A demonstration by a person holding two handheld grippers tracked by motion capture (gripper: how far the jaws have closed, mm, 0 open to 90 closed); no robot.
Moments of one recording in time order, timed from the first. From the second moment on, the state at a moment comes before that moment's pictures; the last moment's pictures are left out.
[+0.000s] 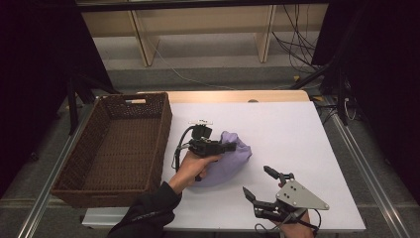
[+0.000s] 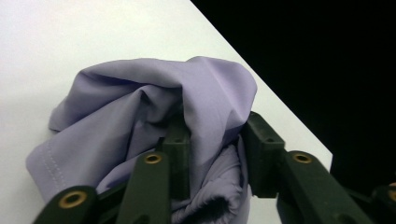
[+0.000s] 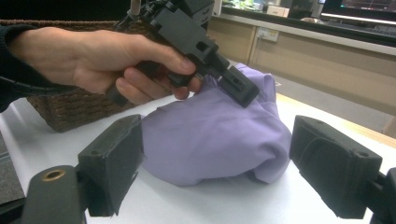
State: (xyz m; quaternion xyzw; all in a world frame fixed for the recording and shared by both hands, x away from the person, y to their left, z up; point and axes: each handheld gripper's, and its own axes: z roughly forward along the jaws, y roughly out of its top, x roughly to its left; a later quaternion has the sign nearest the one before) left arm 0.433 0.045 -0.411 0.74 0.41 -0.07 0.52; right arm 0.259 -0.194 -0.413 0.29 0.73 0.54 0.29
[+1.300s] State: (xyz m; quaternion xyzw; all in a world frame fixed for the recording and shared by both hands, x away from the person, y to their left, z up) left arm 0.409 0.064 -0.380 0.74 0.37 -0.04 0.56; right arm 0.259 -0.195 -0.413 0.29 0.73 0.55 0.29
